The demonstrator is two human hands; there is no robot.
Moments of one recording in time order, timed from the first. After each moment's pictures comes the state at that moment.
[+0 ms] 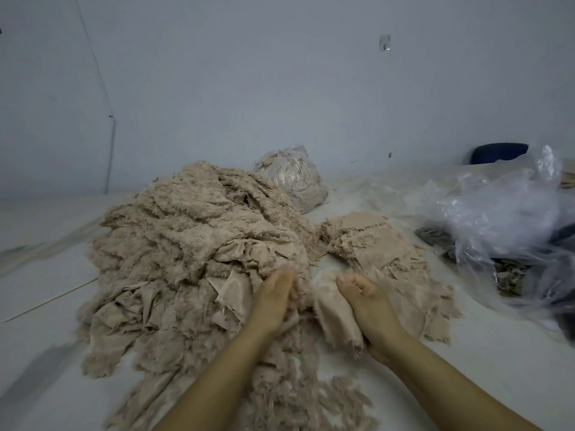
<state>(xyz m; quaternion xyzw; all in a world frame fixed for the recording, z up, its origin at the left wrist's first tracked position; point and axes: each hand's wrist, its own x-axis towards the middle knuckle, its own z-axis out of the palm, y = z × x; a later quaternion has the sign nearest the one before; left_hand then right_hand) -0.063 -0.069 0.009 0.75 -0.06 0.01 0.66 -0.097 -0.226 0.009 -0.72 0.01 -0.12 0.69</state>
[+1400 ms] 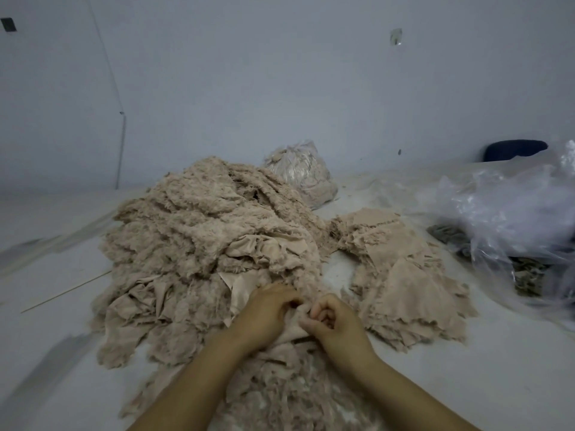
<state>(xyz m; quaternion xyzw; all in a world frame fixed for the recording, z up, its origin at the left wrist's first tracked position) -0.045 -0.020 -0.015 0.92 -0.29 0.13 0.22 -0.103 -0.178 -0.027 -0.77 -0.05 -0.08 0.64</state>
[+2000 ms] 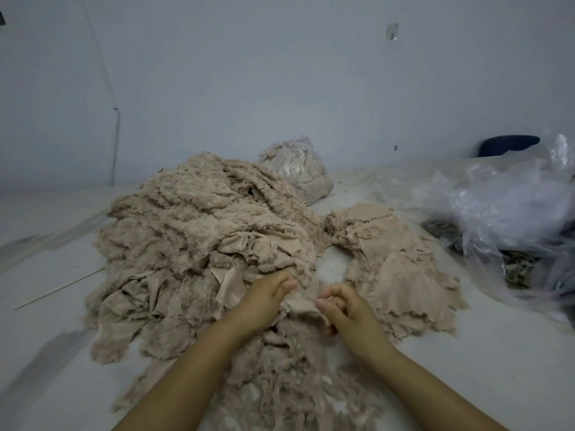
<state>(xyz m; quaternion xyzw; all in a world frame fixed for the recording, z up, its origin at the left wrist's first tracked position) -0.055 -0.034 0.009 0.87 -0.24 0.02 0.42 -0.104 -0.208 -0.024 -0.74 -0.10 -0.08 0.66</state>
